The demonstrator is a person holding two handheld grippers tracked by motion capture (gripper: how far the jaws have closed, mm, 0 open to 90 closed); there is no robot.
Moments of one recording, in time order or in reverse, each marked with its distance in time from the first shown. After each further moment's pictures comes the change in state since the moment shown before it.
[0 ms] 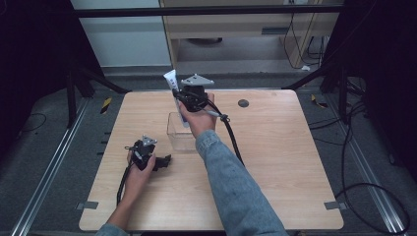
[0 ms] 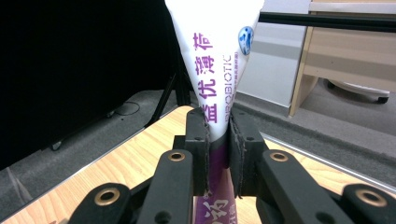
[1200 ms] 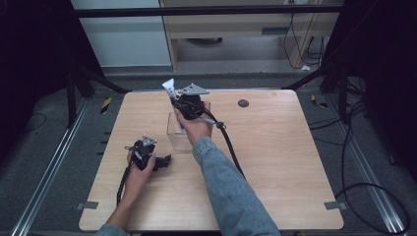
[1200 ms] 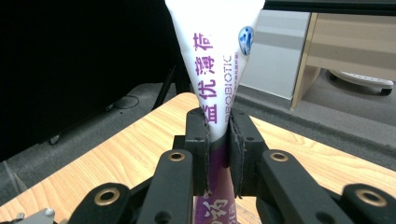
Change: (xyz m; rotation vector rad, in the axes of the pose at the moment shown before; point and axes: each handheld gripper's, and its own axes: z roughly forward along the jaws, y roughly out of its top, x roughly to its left) left arm 0.000 0.000 0.000 -0.002 0.000 -0.005; right arm 0.007 -0.030 0.016 0.020 -0.007 -0.001
